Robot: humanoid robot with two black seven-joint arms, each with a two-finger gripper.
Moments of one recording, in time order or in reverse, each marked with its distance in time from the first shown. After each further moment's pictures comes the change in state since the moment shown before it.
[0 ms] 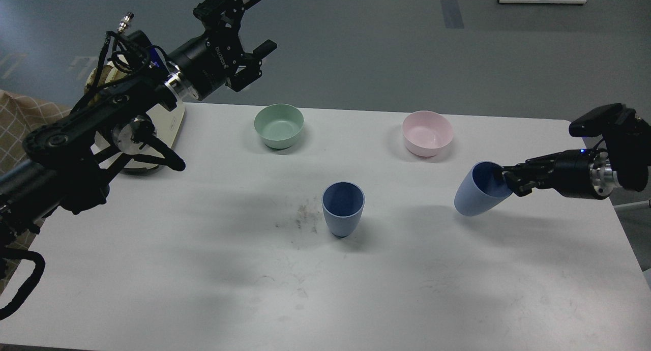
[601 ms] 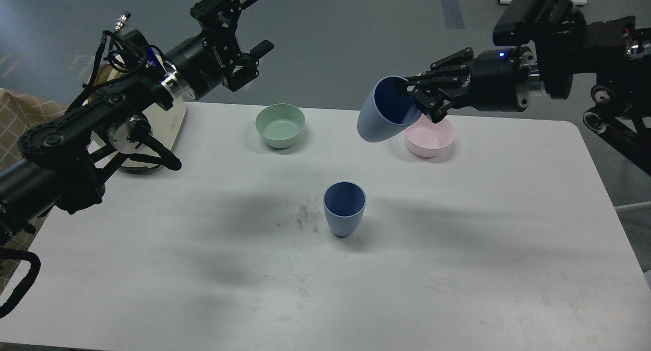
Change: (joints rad) left arm -0.001 0.018 0.002 0.000 0.000 -0.004 0.002; right arm 0.346 0.227 -0.082 0.163 -0.053 0.000 0.000
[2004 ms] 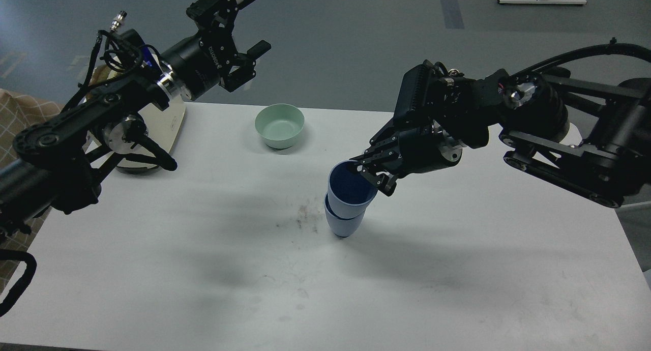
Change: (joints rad) left arm 0.004 0.008 -0.001 0.000 0.000 -0.014 0.000; right arm 0.102 0.146 -0.307 -0.033 -0.007 0.000 0.000
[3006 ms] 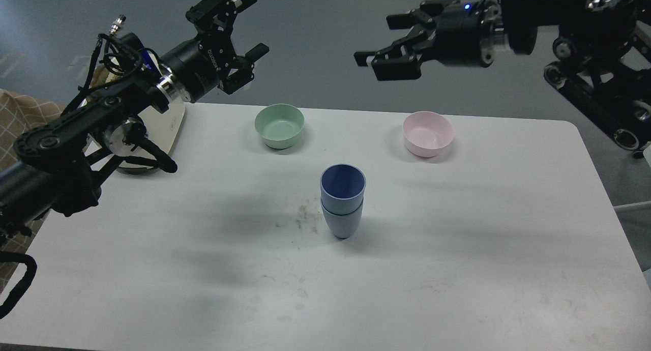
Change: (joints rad) left arm 0.010 -0.002 -0.006 0.004 0.001 0.009 0.000; right arm -0.038 0.019 0.542 -0.288 0.021 0.000 0.000
